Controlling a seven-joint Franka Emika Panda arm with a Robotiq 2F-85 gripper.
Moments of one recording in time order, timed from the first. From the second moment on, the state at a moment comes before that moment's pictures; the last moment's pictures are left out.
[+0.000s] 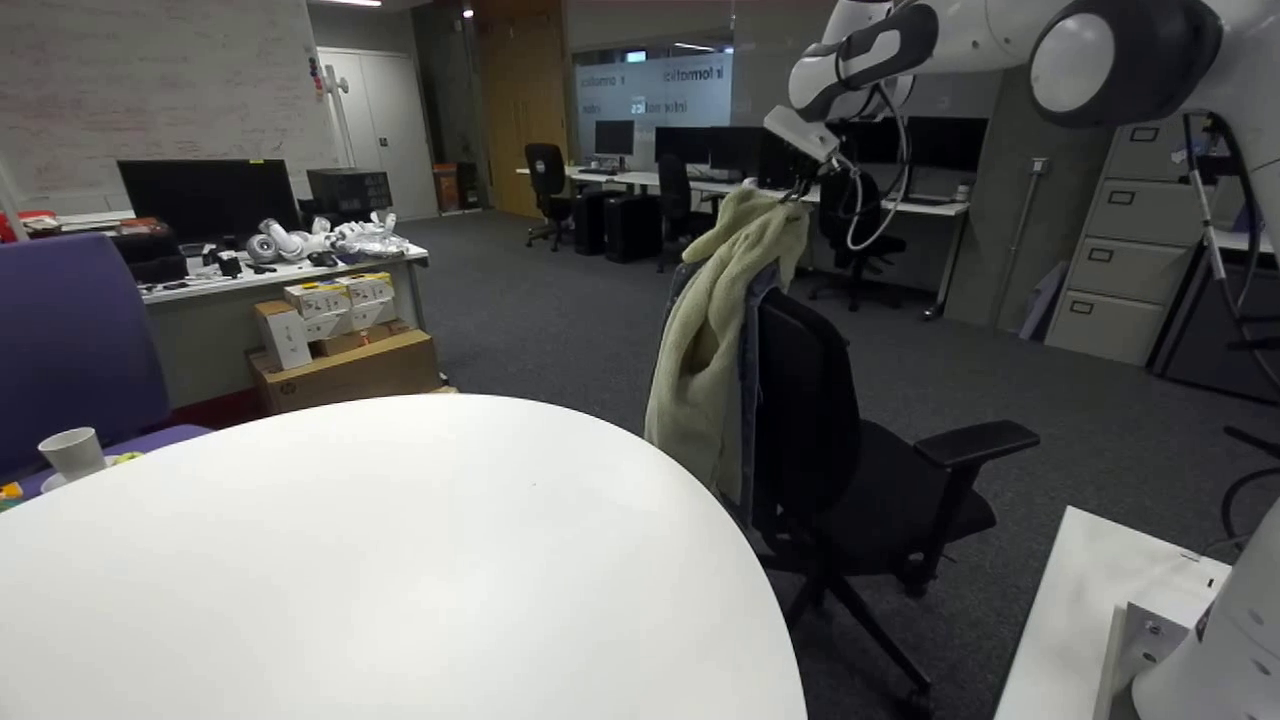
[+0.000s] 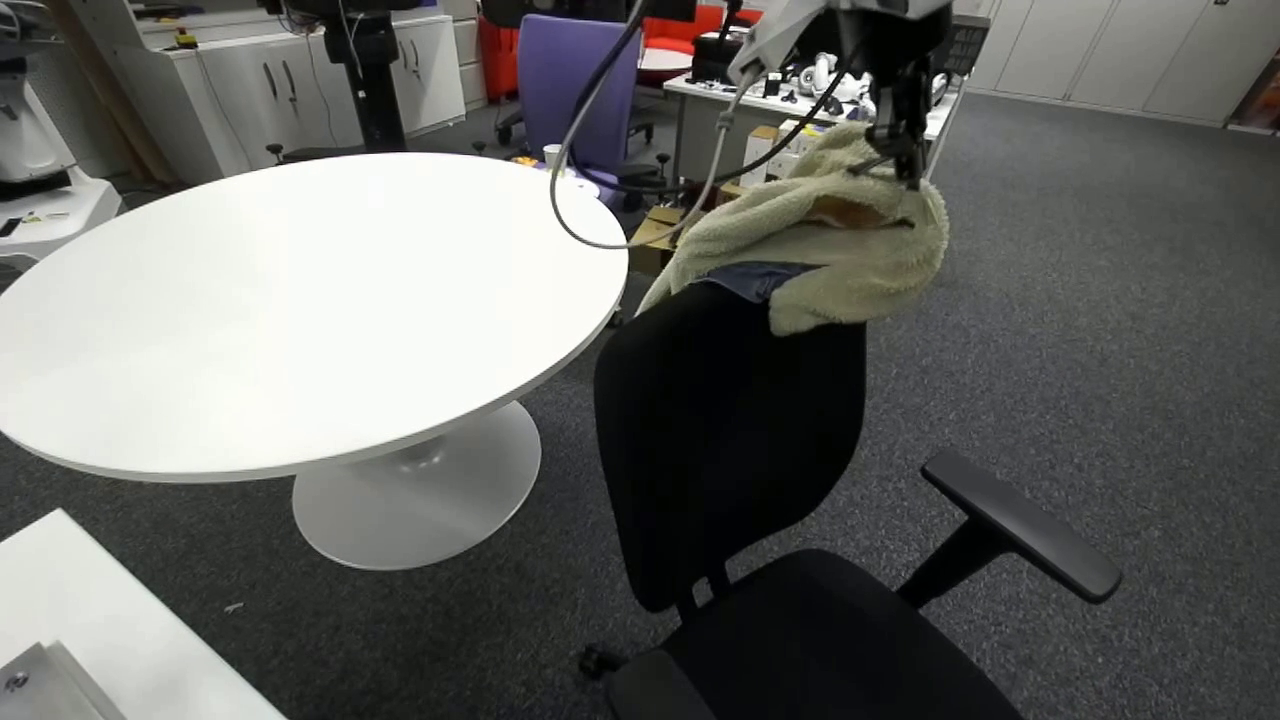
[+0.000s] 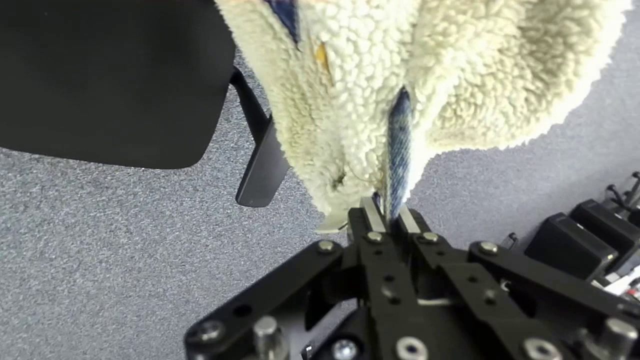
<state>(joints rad) -0.31 0.55 -0.30 -1.25 0.07 2.34 1.08</state>
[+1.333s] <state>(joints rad) -0.46 0.50 -0.38 -1.24 0.27 2.60 1.16</state>
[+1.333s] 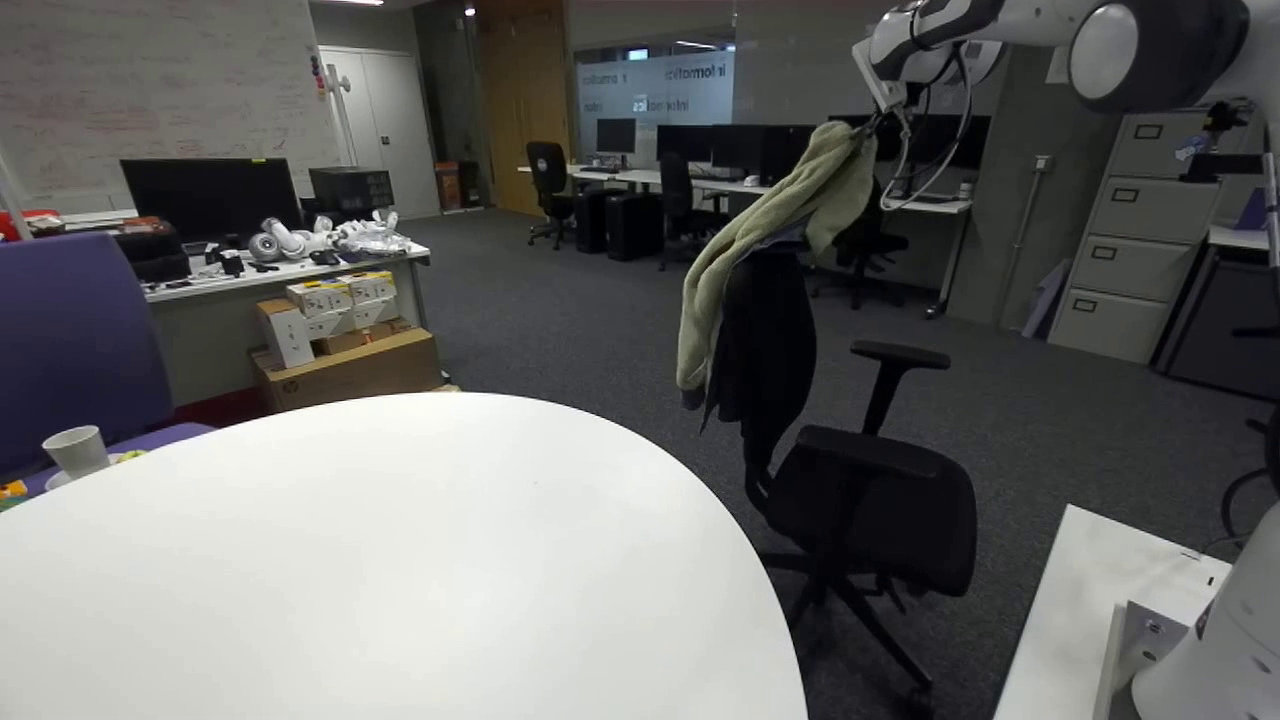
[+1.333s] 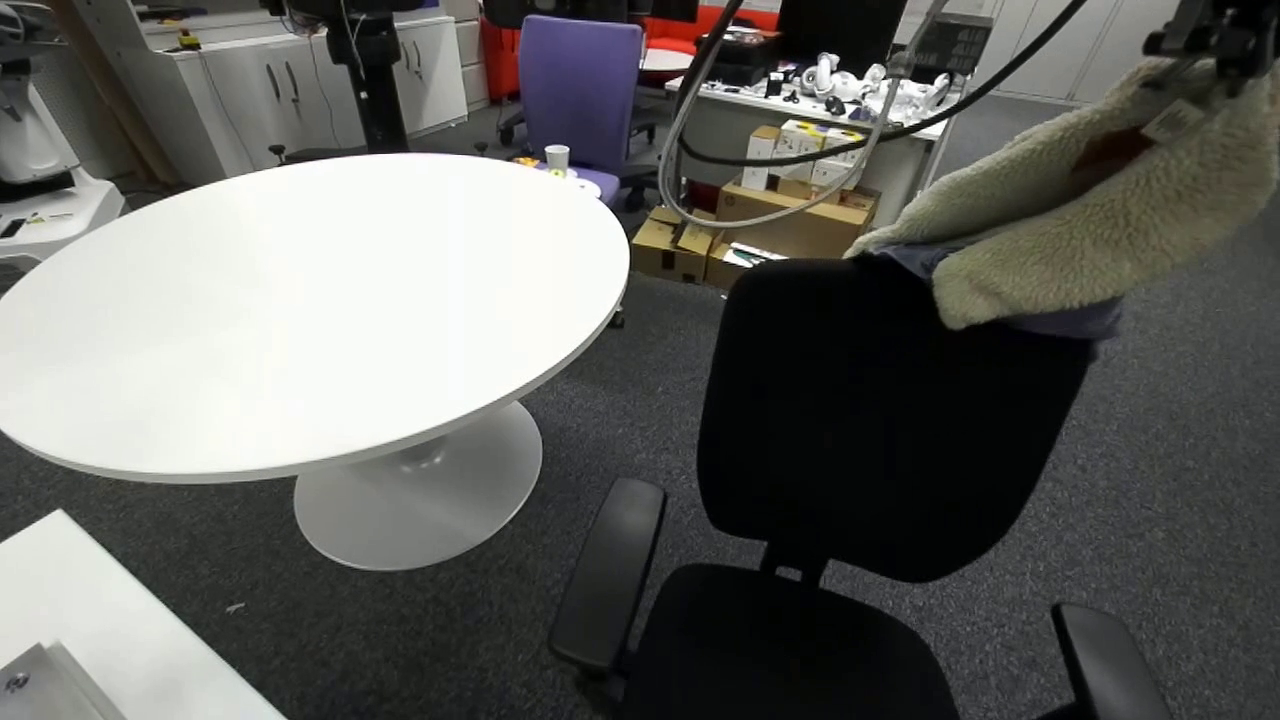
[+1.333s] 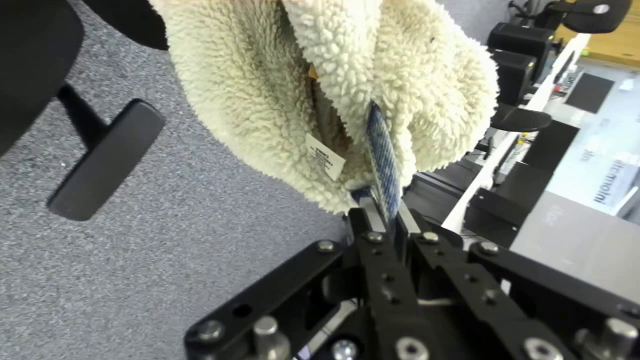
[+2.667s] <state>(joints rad) -0.47 0.32 -0.37 -1.33 0.28 2.84 0.79</state>
